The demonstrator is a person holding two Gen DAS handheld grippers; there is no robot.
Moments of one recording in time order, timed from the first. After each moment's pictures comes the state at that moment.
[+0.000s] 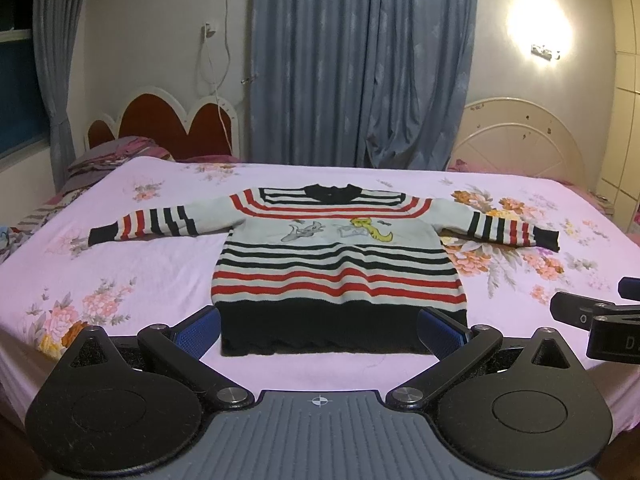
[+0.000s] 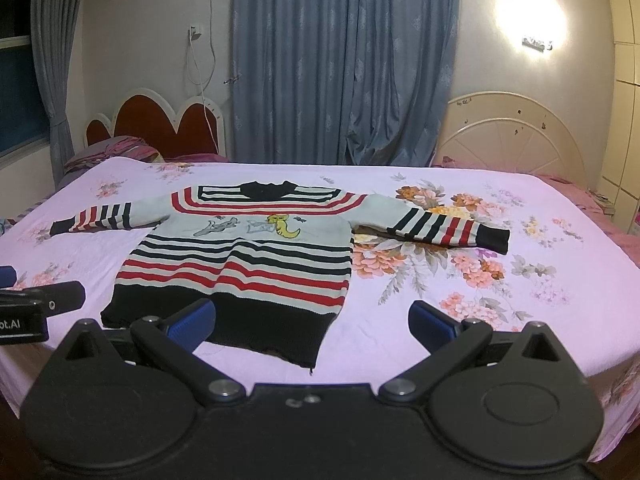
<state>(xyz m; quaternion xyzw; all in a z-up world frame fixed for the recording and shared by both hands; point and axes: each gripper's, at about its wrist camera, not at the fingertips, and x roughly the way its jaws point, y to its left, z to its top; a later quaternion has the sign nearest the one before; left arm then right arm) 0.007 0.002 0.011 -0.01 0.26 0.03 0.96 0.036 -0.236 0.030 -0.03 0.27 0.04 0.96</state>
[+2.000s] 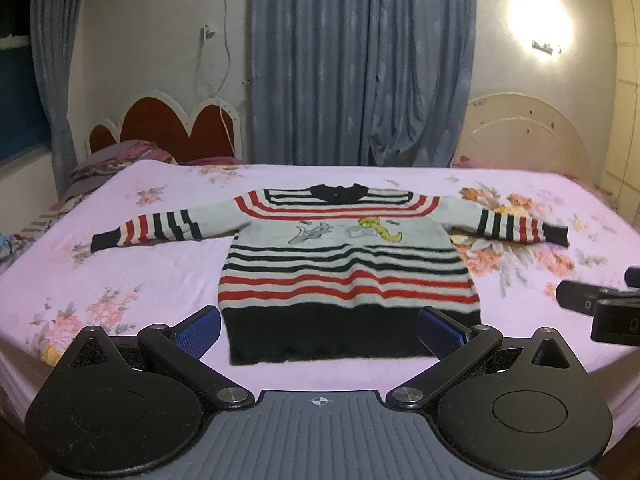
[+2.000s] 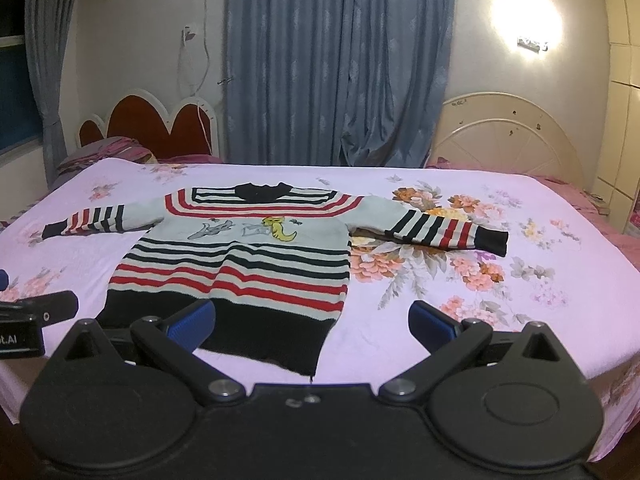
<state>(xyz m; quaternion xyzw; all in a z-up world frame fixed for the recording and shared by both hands) 0.021 0.014 0.009 0.00 0.26 0.03 0.97 0.051 -0.229 0.025 -0.03 0.27 0.03 0.96</state>
